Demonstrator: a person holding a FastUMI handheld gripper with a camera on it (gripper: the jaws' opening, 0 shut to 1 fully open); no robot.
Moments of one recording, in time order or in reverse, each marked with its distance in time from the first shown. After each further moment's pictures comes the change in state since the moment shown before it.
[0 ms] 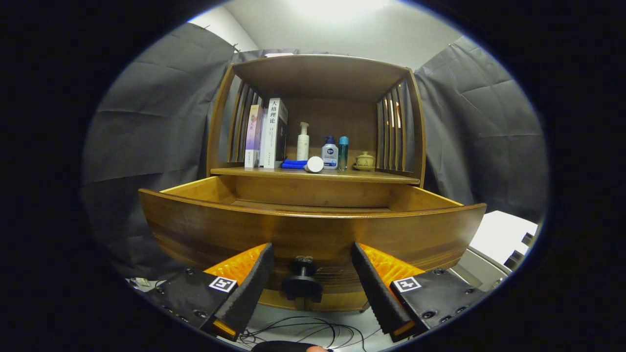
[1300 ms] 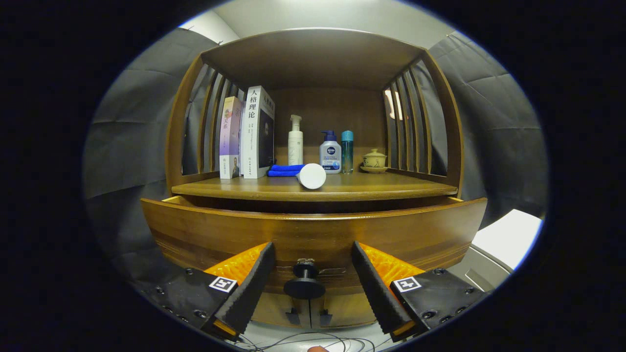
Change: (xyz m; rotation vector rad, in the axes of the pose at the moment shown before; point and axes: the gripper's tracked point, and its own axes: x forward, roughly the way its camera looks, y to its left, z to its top) arm 0.136 -0.004 0.032 0.051 0.027 -0.009
